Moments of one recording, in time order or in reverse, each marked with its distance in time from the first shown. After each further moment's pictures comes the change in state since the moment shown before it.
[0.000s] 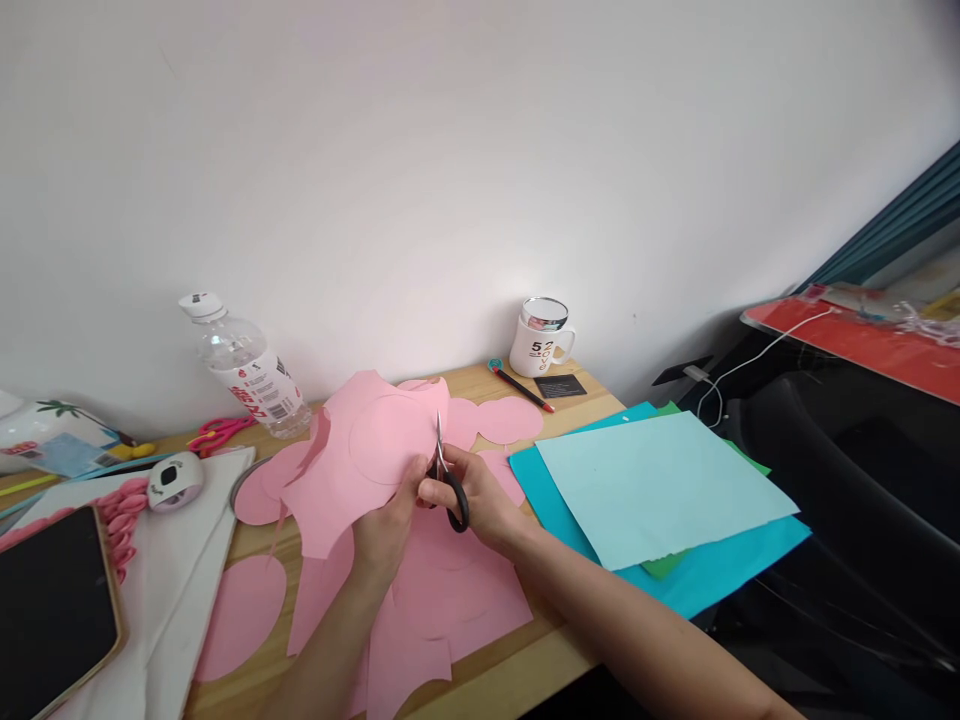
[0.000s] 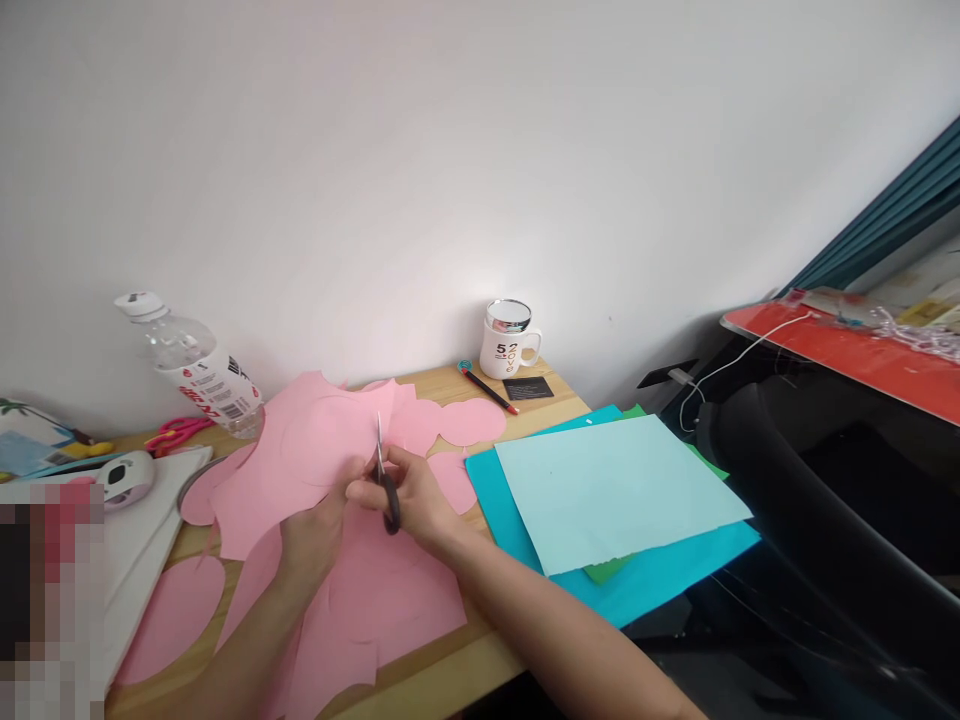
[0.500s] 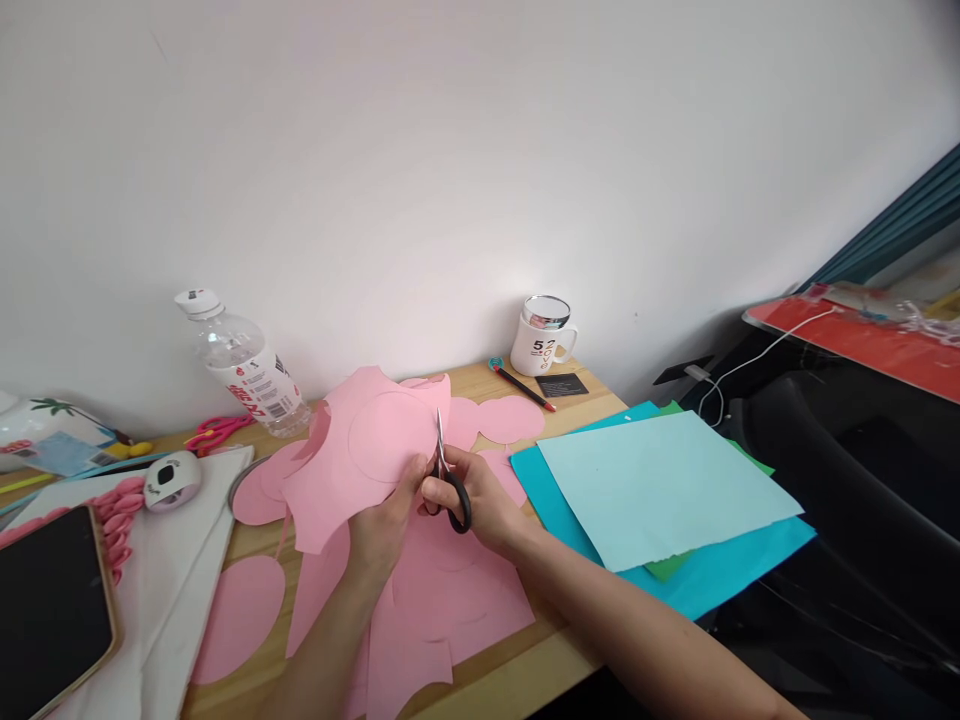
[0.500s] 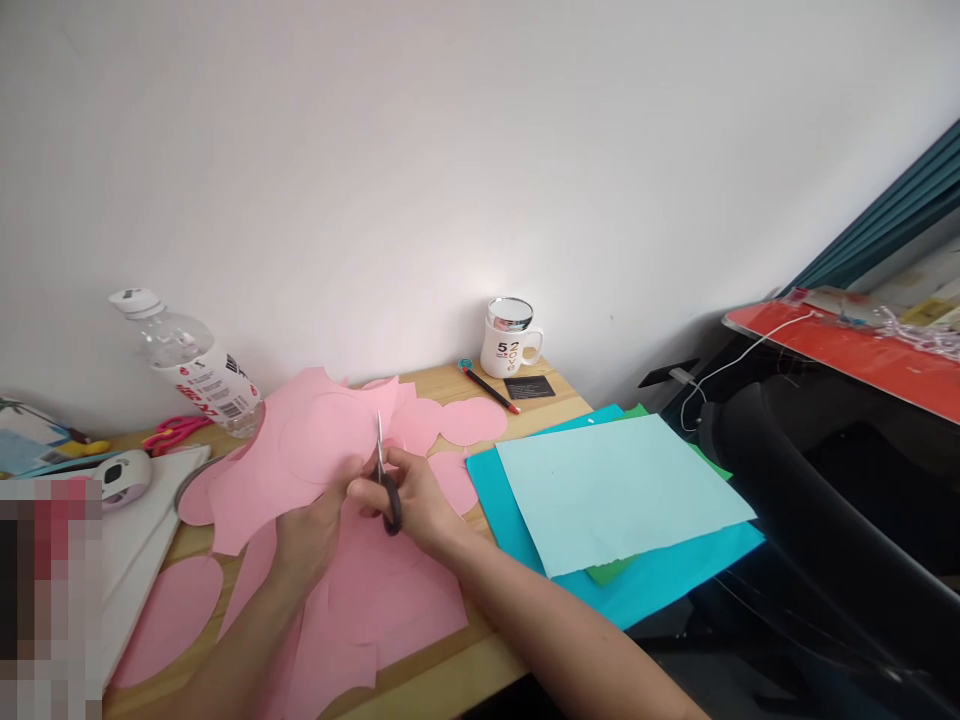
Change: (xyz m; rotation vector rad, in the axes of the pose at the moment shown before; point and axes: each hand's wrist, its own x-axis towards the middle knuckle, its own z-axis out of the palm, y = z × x) left_hand 0.001 0.012 -0.002 0.056 -0.109 -0.083; right_hand -0.002 -0.003 0.001 -0.043 0.016 0.034
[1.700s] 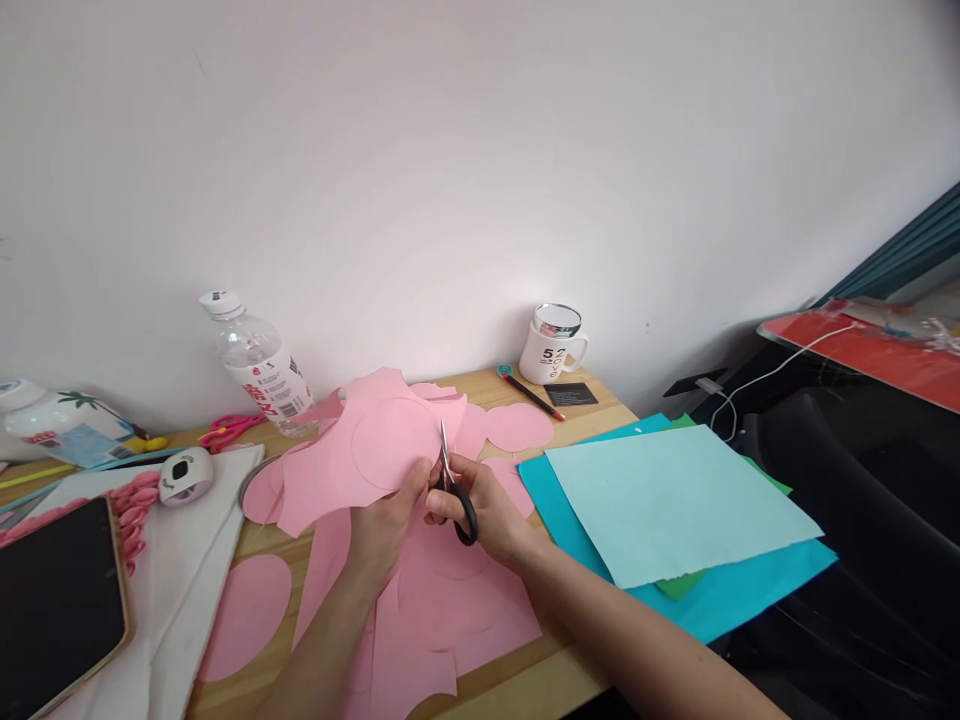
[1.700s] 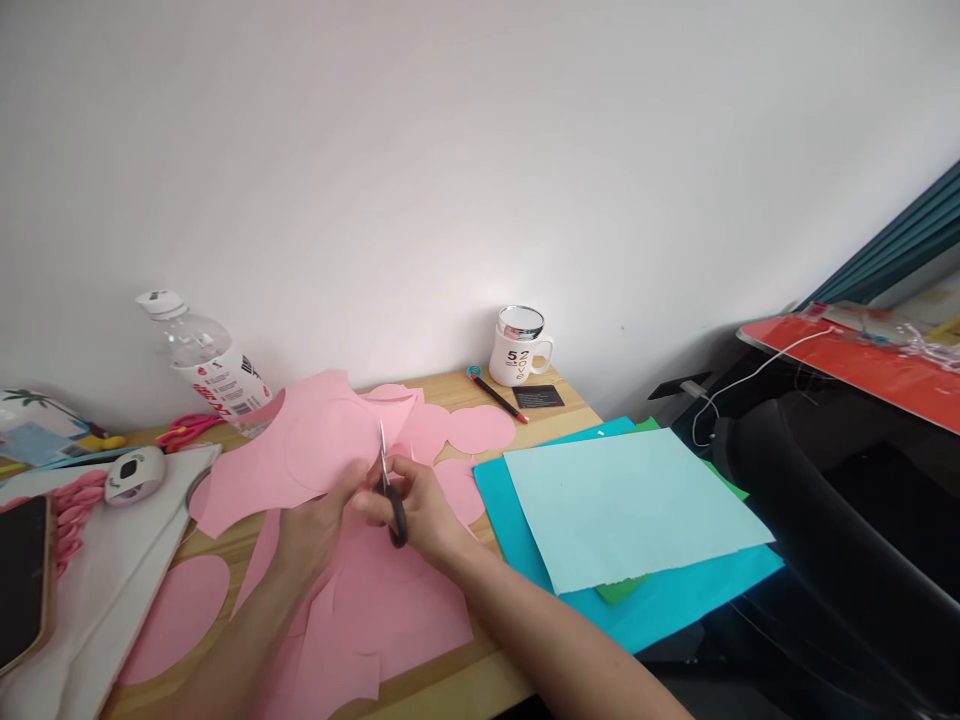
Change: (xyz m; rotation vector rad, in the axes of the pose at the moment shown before) left_hand -0.002 0.021 -0.006 0.025 -0.034 -0.146; right_hand -0.001 0.002 0.002 -0.005 -0.032 -0.003
